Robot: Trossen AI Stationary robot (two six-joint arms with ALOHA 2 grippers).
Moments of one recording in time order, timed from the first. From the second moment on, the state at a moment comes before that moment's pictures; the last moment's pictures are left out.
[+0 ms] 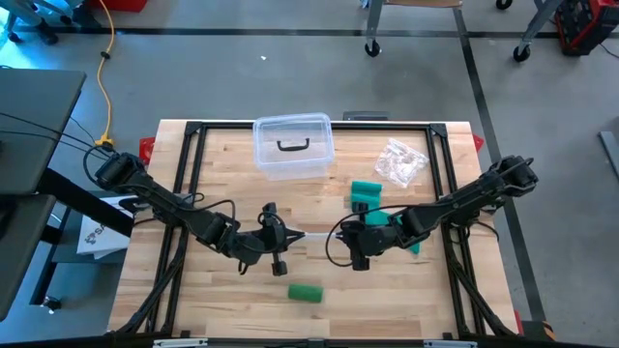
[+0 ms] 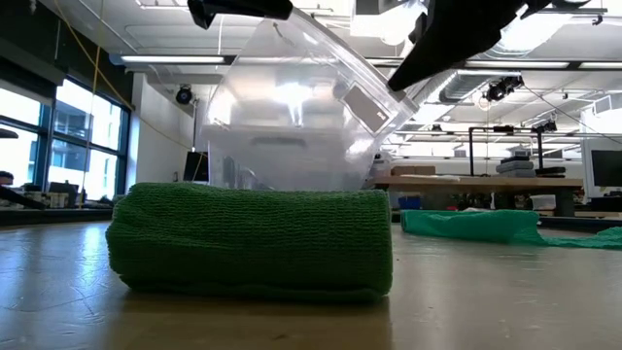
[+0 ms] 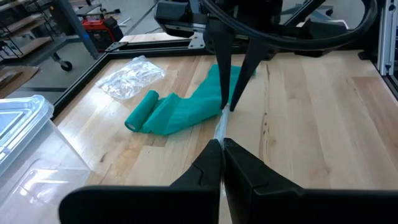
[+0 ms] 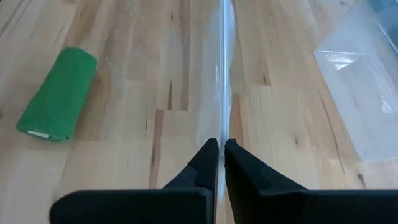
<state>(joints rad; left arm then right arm) -0.50 1.49 0.98 0.00 -0.71 -0.19 0.40 1.51 1.01 -0.33 0.41 0.16</state>
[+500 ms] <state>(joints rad) -0.50 1.49 0.98 0.00 -0.66 -0.16 0.40 1.40 1.01 -0.27 0.41 0.09</state>
